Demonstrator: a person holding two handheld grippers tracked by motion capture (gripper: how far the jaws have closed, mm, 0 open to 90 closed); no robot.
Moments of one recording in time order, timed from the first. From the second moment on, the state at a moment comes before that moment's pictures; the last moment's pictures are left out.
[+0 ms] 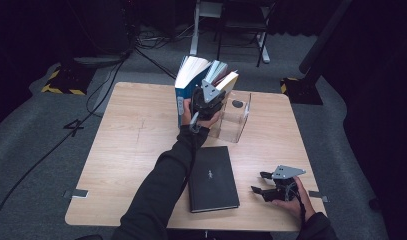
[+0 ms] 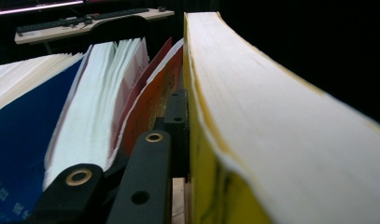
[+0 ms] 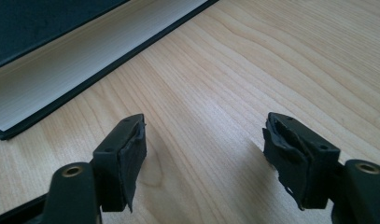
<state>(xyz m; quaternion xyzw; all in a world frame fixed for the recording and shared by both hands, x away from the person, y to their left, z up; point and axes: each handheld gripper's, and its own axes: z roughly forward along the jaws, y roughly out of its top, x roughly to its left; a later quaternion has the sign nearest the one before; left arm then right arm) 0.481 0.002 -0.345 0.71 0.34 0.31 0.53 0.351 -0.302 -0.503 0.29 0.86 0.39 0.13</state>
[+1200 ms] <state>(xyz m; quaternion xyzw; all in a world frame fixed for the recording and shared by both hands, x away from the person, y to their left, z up) 0.497 -0.020 -0.394 0.67 0.40 0.33 0.53 0.348 -0.297 -0.501 0.28 0.87 0.39 0.13</state>
